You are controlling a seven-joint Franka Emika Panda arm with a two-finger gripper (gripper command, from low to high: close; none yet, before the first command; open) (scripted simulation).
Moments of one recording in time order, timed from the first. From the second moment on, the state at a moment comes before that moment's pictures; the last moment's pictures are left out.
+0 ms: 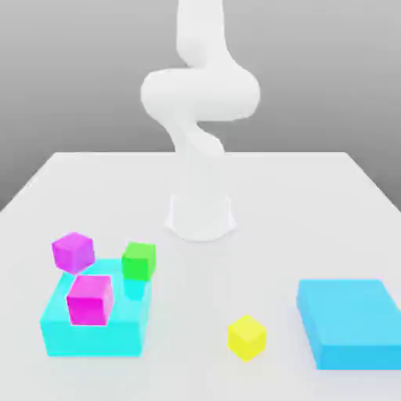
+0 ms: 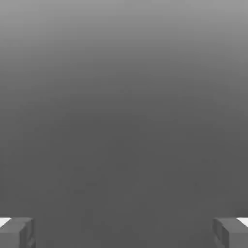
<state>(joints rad) 0.02 -0.71 0.00 -2.34 -0.01 2.35 0.76</state>
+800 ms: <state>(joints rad) 0.16 0.17 0.03 -2.71 -0.02 2.88 0.31</state>
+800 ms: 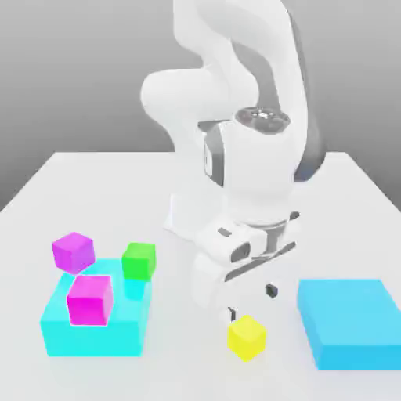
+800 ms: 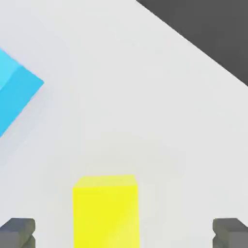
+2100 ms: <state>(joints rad) -0.44 -0.30 -0.30 -2.84 -0.15 2.55 0.67</state>
